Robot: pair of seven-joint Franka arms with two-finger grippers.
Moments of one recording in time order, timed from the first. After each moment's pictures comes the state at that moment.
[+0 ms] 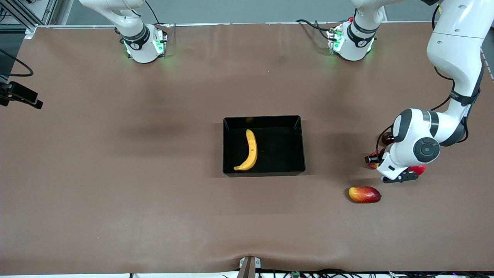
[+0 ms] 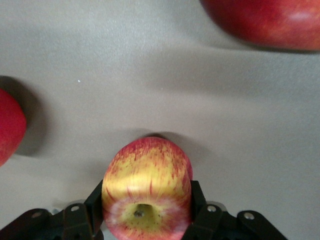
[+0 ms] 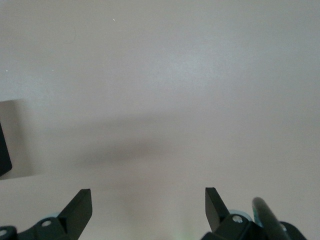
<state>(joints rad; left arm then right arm) 0.23 0.58 -0.27 -1.85 0.29 2.23 -0.34 -0.02 0.02 -0.10 -1.53 0.01 1.52 -0.01</state>
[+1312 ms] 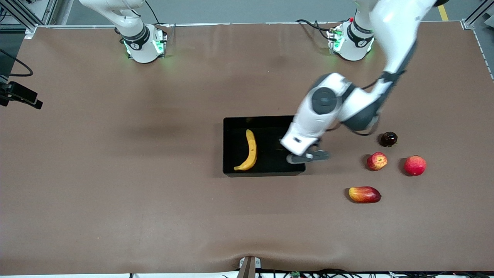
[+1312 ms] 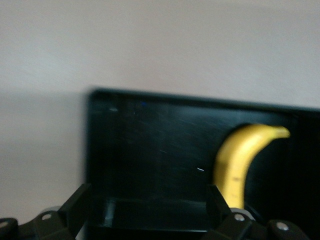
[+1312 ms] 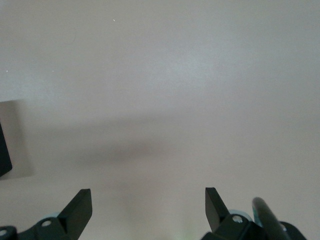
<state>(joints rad) -0.14 0.60 -0.56 -1.62 0.30 2.19 -0.90 -0.02 0.02 -0.10 -1.53 0.01 1.52 -0.01</state>
